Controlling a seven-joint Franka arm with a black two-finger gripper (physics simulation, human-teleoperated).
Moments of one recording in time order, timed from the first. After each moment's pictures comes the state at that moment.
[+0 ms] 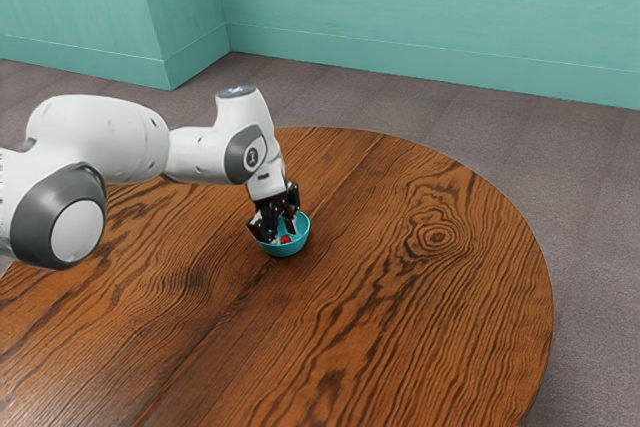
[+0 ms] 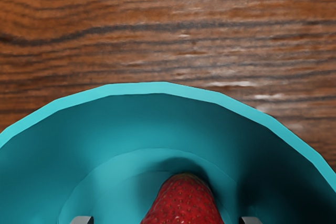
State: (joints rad) arm -0.09 0.70 0.12 -1.52 -0.23 2.24 1.75
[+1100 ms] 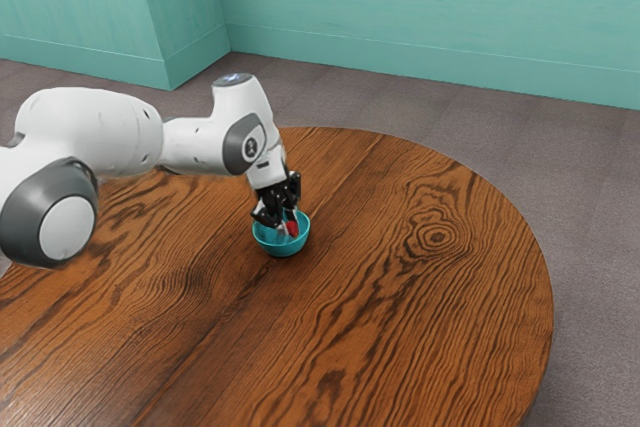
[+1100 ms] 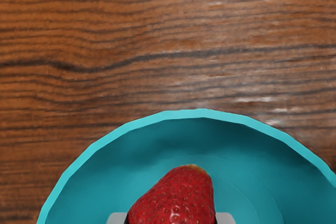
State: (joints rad) arm -0.10 0.64 0.12 -1.54 -0.23 2.27 1.77
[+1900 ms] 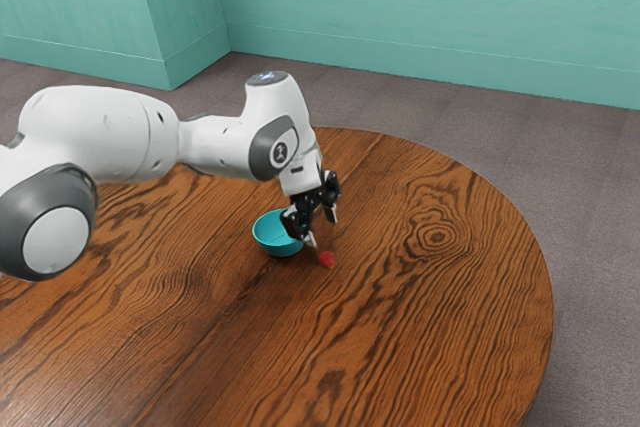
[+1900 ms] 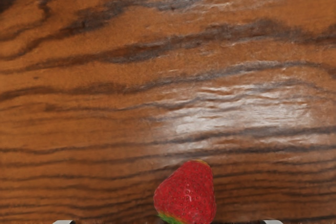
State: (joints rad) arm -0.23 0.58 0.12 -1.59 -0.23 2.27 1.70
